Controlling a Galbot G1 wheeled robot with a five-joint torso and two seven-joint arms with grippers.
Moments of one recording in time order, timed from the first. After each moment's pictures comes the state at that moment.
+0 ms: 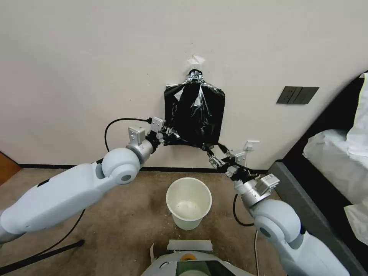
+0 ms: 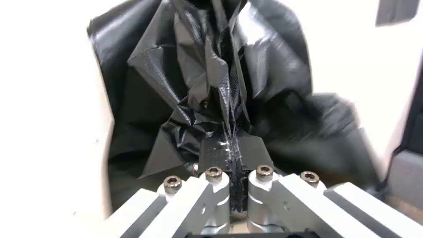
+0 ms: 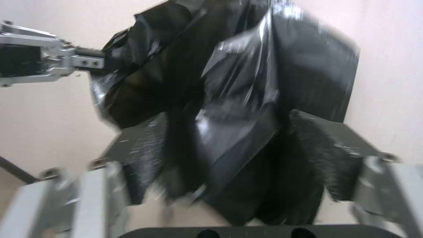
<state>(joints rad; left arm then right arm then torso) 0.22 -0.55 0.43 -2.20 -1.19 0.23 -0.50 -1.06 0.78 0.28 2.44 0.54 -0.40 0.24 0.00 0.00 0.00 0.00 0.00</state>
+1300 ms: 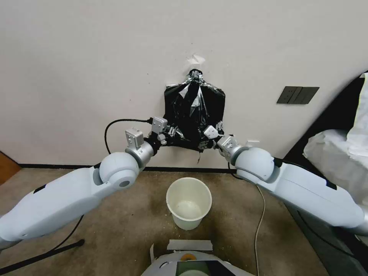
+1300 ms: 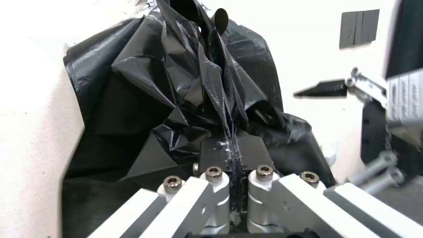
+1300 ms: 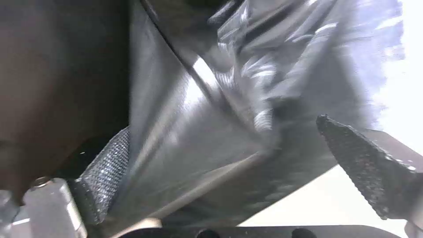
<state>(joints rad) 0.27 -0.55 0.38 -2.25 -1.16 0.22 -0.47 -0.19 0.63 -0.48 2.14 0.47 -0.74 0.34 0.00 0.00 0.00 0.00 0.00</state>
